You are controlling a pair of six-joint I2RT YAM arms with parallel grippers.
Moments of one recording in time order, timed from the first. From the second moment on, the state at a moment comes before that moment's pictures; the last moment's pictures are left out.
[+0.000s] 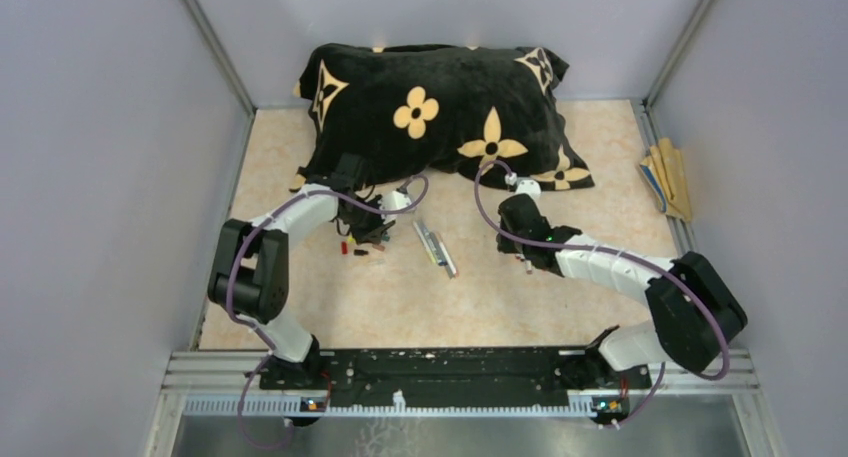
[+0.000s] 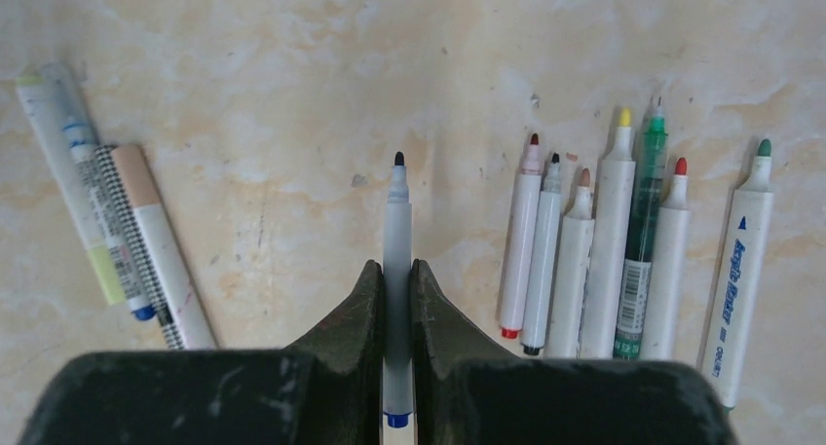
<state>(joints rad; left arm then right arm) -0.32 1.65 1.06 -0.68 0.39 0.96 0.66 1.36 0.70 -0.13 0.28 0.53</state>
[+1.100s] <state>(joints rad) -0.37 1.65 1.03 -0.65 0.35 0.83 0.65 1.53 0.67 -0.03 0.43 0.51</state>
